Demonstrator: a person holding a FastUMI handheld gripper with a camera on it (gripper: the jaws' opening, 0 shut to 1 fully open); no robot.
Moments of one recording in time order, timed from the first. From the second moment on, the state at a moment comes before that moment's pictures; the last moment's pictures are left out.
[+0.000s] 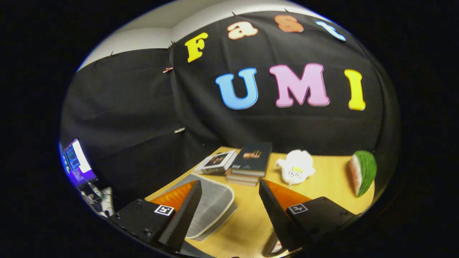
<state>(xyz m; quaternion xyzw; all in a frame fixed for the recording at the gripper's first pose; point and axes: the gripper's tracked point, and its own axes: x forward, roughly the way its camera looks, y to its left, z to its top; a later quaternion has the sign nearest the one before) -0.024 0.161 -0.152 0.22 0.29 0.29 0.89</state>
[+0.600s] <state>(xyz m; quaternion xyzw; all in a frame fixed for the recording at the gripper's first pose) -0.084 0.238 -0.303 0.53 0.51 0.30 0.61</state>
